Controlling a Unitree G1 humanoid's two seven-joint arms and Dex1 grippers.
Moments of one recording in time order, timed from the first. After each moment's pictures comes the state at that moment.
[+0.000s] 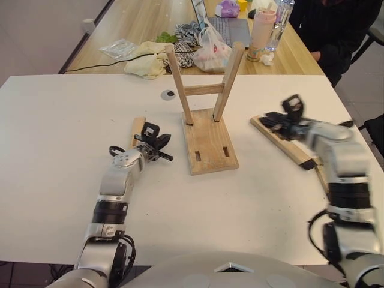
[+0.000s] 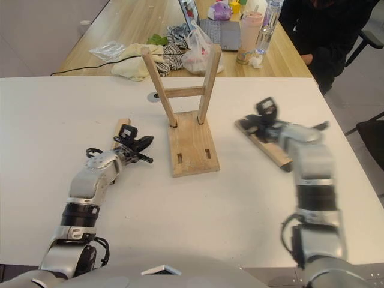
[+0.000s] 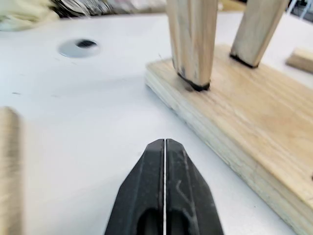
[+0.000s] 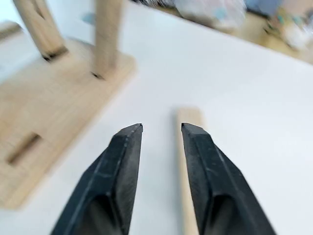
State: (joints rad) left arm -0.18 0.26 0.02 0.03 -0.20 0.49 -0.41; right arm -0.35 -0.64 -0.14 -0.03 0.16 0.83 0.77
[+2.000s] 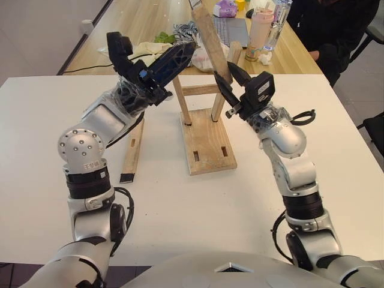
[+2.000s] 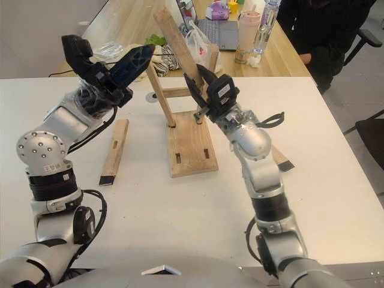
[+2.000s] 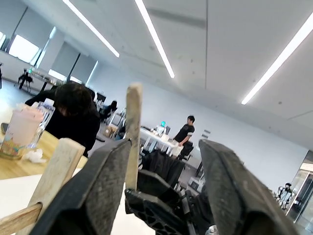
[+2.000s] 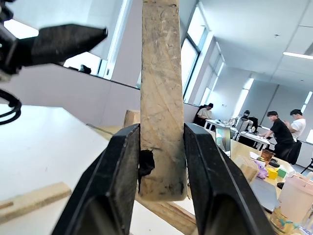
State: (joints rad) left arm -0.56 0.32 0.24 -0.17 -1.21 0.85 -0.46; right arm -0.37 -0.20 0.17 -0.22 0.09 0.08 0.33
